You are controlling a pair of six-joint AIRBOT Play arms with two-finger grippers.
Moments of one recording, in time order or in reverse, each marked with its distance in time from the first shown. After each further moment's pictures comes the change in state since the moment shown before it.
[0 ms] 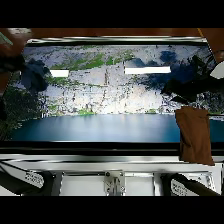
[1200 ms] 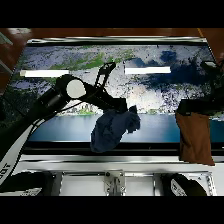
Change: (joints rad) left arm -0.959 0.258 -0.507 -0.169 0.057 -0.227; right arm -0.011 0.283 -0.110 -0.252 0.198 -0.290
